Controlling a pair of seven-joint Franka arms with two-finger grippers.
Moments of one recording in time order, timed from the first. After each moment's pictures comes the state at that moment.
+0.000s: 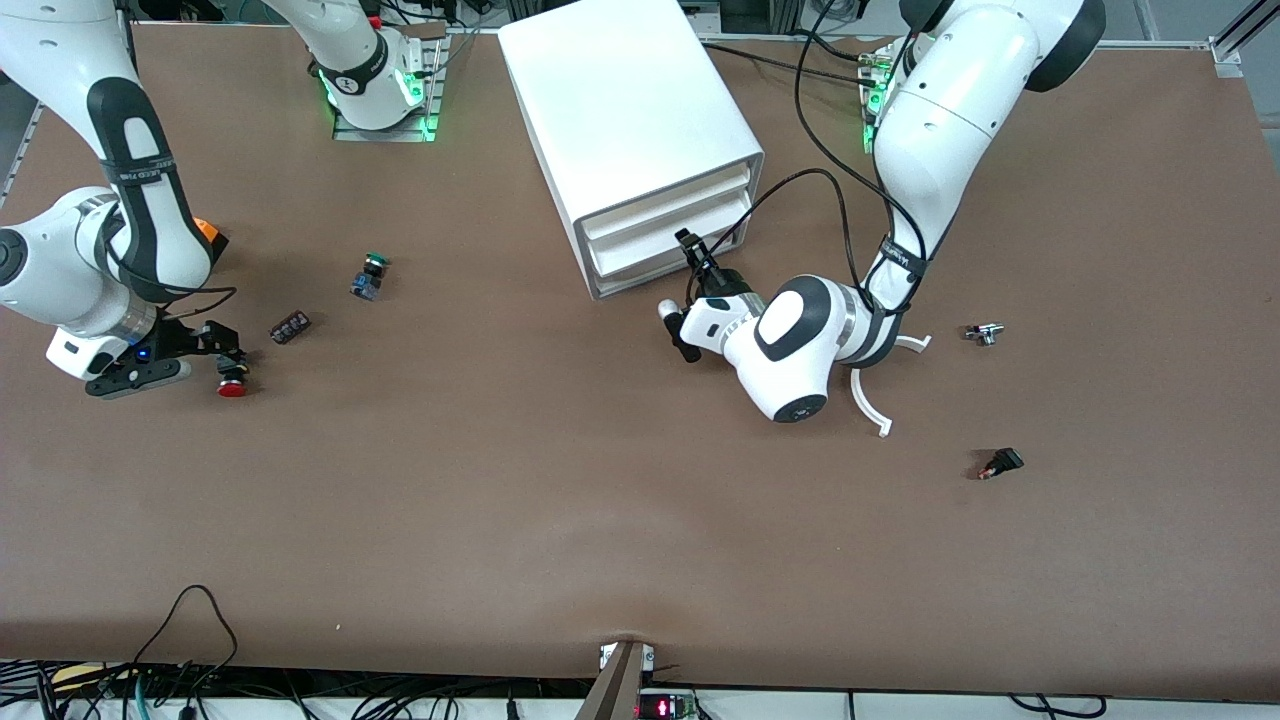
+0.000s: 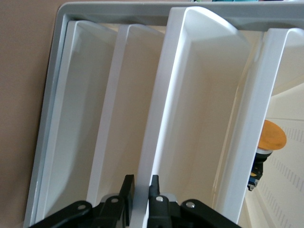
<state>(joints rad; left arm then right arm) -0.35 0.87 -0.19 -1.39 -0.77 1.40 0.61 0.03 0.45 -0.34 -2.10 0.26 2.55 -0.78</state>
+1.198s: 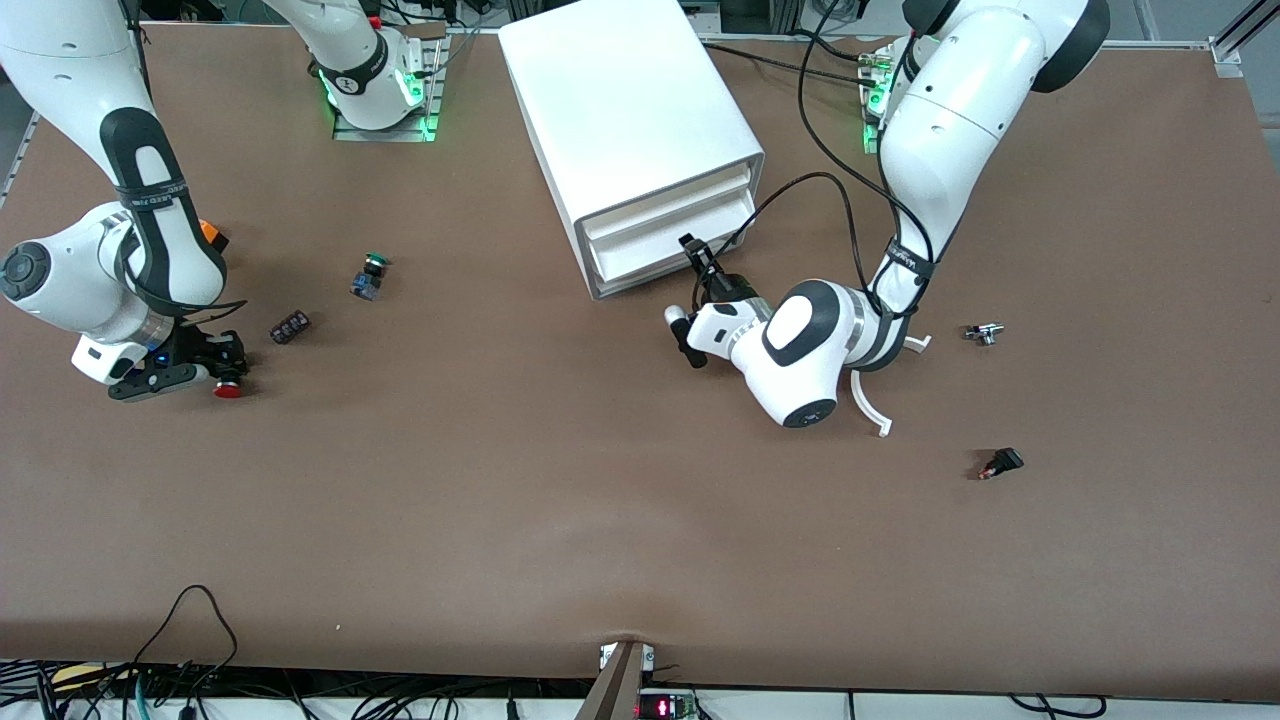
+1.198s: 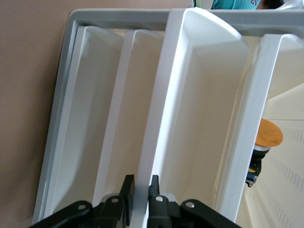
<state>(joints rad) -0.34 0.87 -0.18 -1.38 -0.77 1.40 0.61 0.03 0.50 -0.32 -2.09 0.36 2.57 -0.84</state>
